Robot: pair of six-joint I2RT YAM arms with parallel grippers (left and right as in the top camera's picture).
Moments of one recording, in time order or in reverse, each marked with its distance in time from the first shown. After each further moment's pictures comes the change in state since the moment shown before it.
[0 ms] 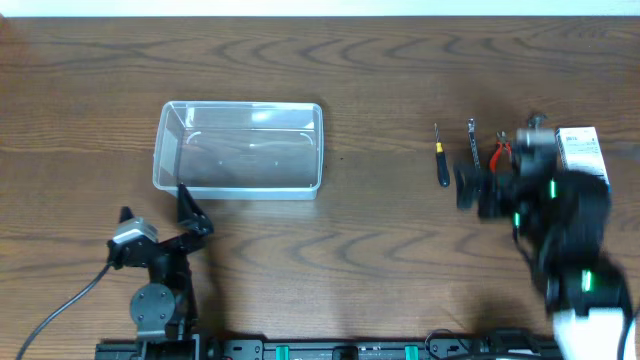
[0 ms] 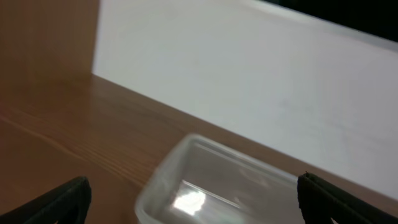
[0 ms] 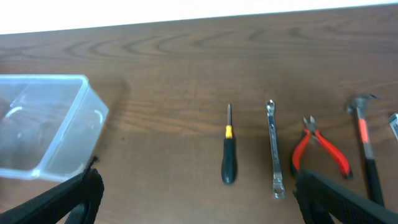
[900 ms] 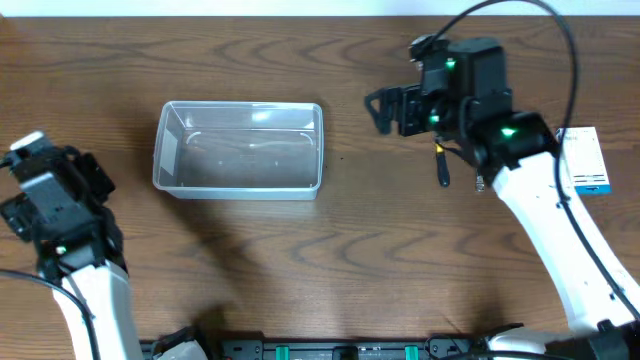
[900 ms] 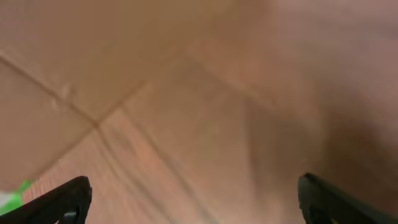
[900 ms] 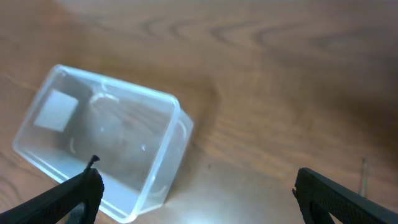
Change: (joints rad) left arm 0.463 0.988 0.781 -0.469 -0.133 0.321; right arm 0.299 0.634 0.514 -0.025 -0.068 0.118
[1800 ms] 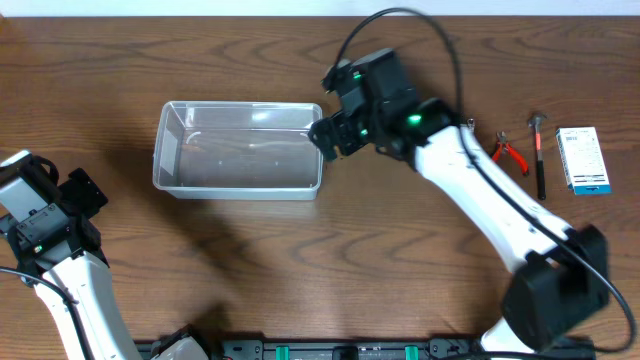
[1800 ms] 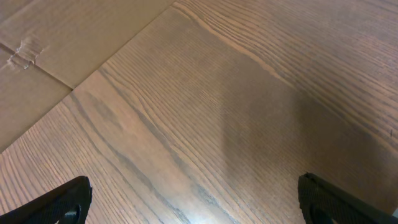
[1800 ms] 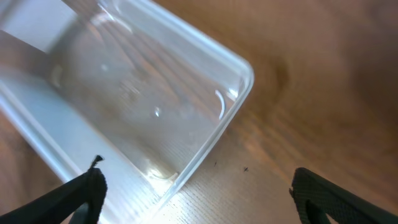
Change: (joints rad) left arm 0.140 0.070 0.000 -0.039 0.173 0.001; right arm 0.219 0.282 0.104 0.002 0.045 -0.192
